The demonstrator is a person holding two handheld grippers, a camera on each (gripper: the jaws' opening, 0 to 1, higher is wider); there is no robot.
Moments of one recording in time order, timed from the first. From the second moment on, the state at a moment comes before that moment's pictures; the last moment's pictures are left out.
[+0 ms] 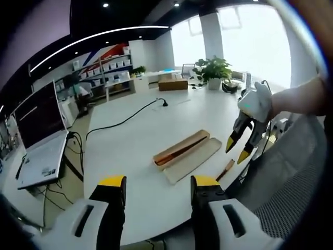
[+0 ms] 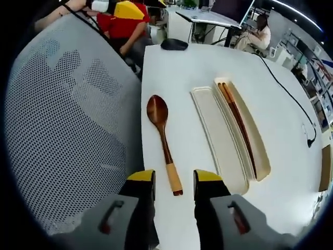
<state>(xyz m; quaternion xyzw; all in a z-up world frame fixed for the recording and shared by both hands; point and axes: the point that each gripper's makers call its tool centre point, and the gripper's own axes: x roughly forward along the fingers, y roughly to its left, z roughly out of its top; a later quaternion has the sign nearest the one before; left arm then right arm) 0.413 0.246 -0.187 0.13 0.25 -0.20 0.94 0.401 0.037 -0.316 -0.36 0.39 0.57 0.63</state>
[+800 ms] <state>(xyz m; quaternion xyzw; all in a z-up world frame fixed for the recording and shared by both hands) 0.419 0.246 -0.183 0.13 0.24 -0.20 0.94 0.400 0.066 -0.353 -0.43 0.39 0.59 0.56</state>
